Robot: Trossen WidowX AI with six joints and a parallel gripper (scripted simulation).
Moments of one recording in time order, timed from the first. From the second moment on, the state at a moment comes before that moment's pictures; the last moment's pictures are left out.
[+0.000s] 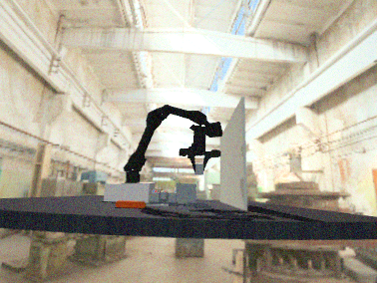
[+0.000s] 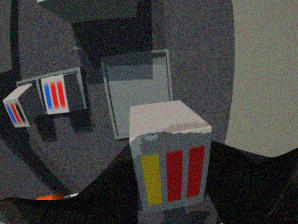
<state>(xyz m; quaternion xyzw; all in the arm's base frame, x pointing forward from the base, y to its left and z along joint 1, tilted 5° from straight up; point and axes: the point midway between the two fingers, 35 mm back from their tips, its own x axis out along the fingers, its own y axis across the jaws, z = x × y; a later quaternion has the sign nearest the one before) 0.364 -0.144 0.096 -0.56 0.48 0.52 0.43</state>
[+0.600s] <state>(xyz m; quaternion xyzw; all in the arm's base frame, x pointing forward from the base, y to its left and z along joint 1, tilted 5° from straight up) 0.366 -0.147 0.076 -0.56 0.48 0.52 0.43</state>
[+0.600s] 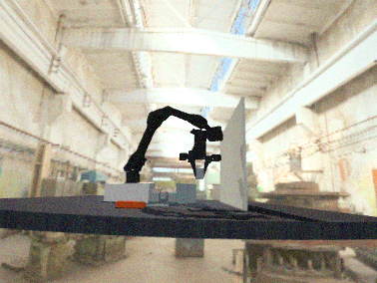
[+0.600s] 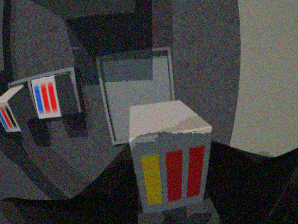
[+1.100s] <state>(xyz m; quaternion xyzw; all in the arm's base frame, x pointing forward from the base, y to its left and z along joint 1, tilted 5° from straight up) 0.367 -0.149 0.060 -0.56 0.48 0.52 0.43</state>
